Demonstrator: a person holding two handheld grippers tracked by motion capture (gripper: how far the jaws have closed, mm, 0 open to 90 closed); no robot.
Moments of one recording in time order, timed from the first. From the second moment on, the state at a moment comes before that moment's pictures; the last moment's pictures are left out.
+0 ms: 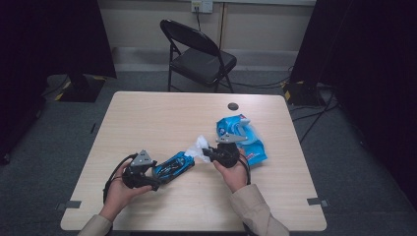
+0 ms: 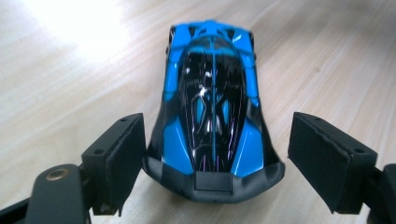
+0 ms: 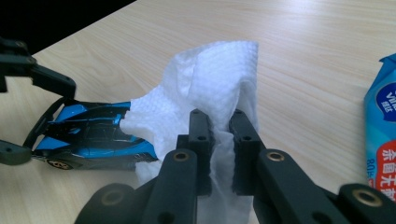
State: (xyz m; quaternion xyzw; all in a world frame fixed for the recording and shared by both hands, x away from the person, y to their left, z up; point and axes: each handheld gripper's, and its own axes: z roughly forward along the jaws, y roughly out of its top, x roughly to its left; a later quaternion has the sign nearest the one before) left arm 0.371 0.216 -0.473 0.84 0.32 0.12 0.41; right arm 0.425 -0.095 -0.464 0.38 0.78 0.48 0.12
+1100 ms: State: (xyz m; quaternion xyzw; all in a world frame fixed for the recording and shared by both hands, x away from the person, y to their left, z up) left arm 0.408 0.184 -0.479 0.86 0.31 0.10 0.39; right arm 0.418 -0.098 -0.488 0.39 0.79 0.46 0.11
